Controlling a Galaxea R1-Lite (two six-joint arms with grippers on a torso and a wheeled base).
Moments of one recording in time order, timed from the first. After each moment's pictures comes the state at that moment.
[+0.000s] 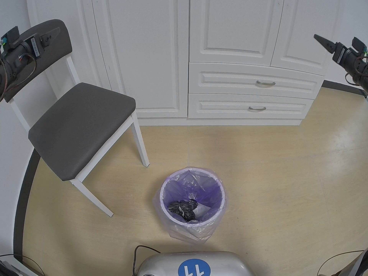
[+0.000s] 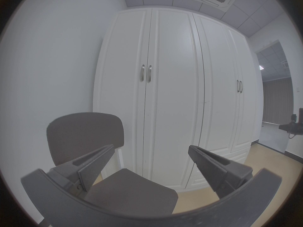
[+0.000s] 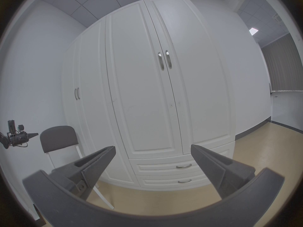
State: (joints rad) left arm 0.02 1.47 -1.21 -0.57 0.00 -0.06; right arm -0.07 1.59 -1.30 -0.61 0.25 0.20
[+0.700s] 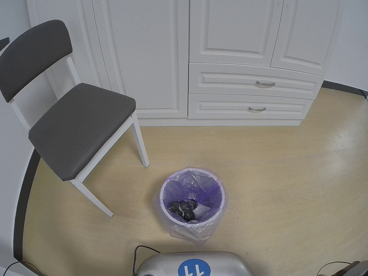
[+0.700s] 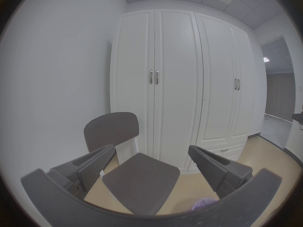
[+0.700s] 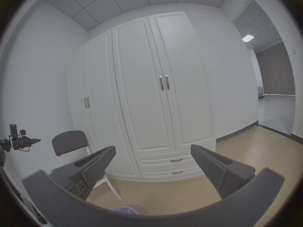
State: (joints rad) left arm 0.19 1.04 -1.21 -0.01 -0.11 -0.07; right arm -0.14 1.00 -1.21 -0.09 0.25 0.20
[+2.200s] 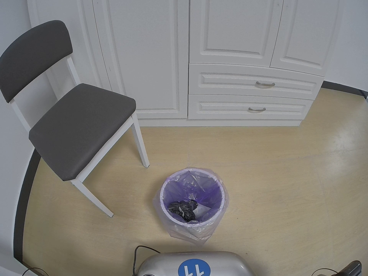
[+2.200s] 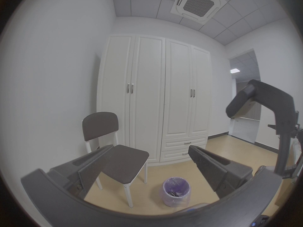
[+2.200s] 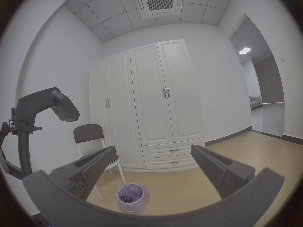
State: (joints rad) left arm 0.05 0.22 -1.15 0.66 -0.23 -0.06; right arm 0.00 0.03 -0.98 0.56 0.12 0.13
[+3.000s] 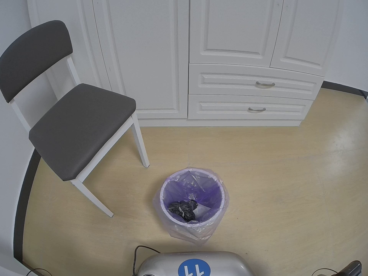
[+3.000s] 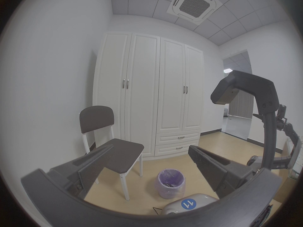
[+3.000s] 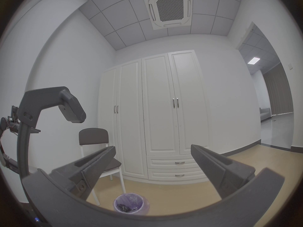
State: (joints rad) left arm -0.01 0.05 -1.10 0.79 -0.25 -0.04; right arm 0.00 0.01 -0.80 0.27 0.21 0.09
